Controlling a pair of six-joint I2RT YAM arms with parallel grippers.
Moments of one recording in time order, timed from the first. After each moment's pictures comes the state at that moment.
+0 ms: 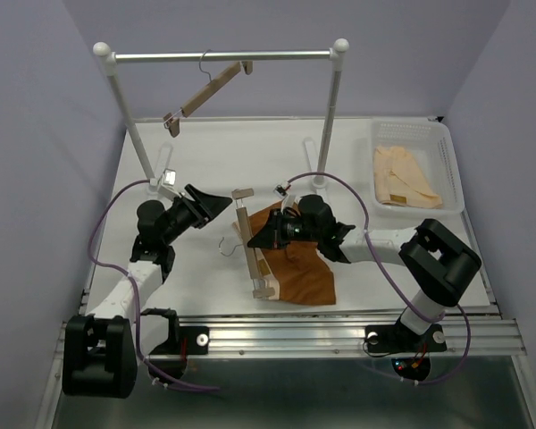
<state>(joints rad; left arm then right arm) -0.08 1.01 0.38 0.50 0.59 -0.95 0.82 1.66 0.80 0.56 -0.50 0.82</state>
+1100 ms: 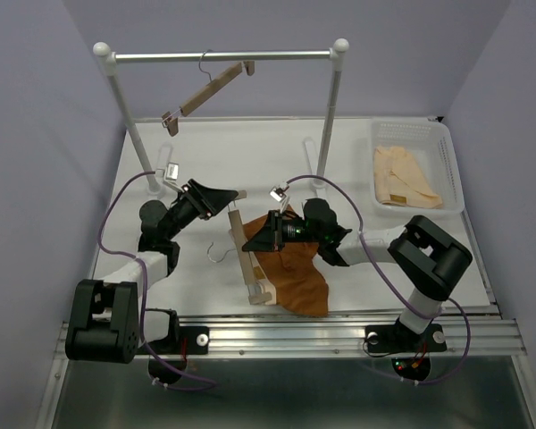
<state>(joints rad) -0.09 1.22 0.37 0.96 0.69 -1.04 0.82 1.72 0.76 0.87 -0.68 0.99</state>
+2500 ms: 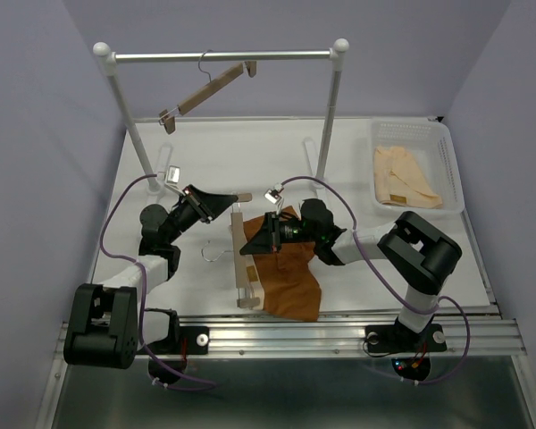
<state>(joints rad) -0.11 1.19 0.34 0.99 0.70 -1.07 0.82 1.79 0.78 0.95 -0.72 1.02</state>
